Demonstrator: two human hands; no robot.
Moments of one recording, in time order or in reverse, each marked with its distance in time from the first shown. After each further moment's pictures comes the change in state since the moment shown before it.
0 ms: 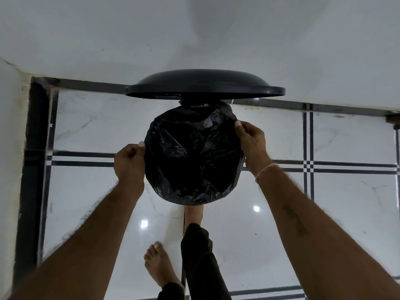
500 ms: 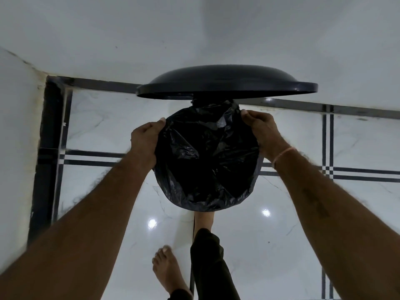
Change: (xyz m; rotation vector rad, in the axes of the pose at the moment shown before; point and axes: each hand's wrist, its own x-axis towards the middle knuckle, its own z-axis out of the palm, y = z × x) left_hand 0.035 0.051 0.024 -0.090 -0.243 -0.171; right_hand 0.037 -0.020 0.016 -0.026 -0.223 -0.026
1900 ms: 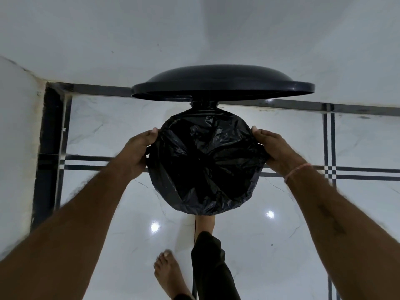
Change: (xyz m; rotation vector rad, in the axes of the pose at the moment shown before) left_hand 0.019 -0.012 -0.031 0.121 -0.224 -0.144; right_hand -0.017 0.025 -0.034 0.115 -0.022 0.277
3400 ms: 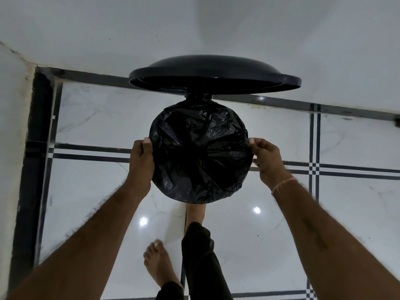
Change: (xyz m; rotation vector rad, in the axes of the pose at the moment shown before) left_hand -0.031 -0.062 0.037 0.004 0.344 0.308; right_hand -0.022 0.045 -0.005 -0.038 0.205 -0.107
